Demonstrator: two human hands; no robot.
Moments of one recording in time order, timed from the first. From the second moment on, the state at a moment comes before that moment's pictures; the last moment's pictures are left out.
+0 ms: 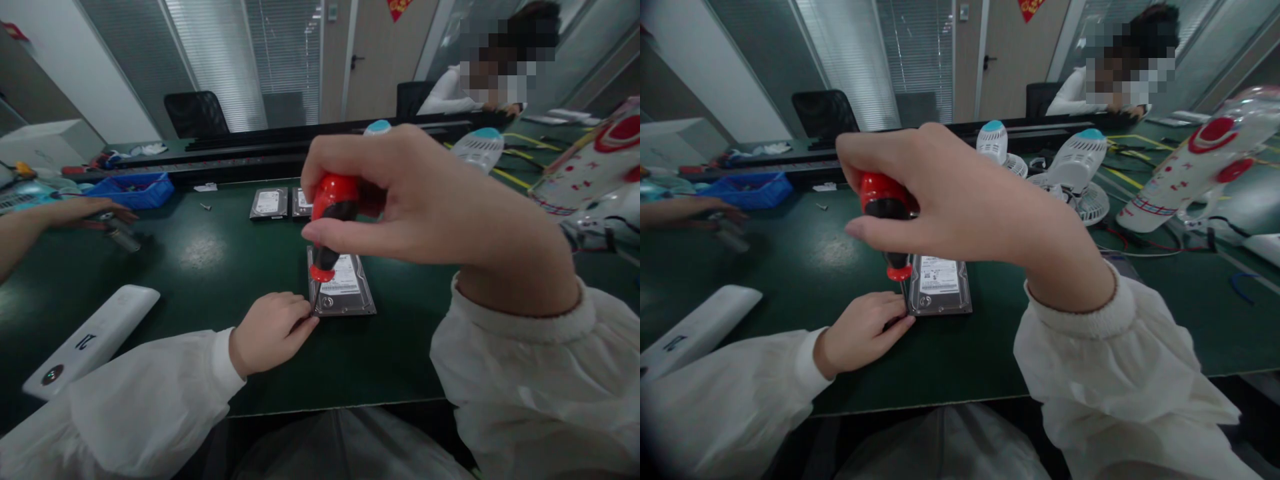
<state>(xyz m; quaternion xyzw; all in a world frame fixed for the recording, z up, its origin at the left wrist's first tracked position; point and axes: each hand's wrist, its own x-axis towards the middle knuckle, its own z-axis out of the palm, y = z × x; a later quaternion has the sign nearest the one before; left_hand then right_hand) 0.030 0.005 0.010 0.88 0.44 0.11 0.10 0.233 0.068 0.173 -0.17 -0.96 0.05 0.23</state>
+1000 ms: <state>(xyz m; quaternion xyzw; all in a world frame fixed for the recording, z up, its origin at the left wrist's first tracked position) 0.031 0.004 0.012 0.88 0.45 0.09 0.12 0.233 0.066 0.173 -0.16 -0.96 0.06 0.21</state>
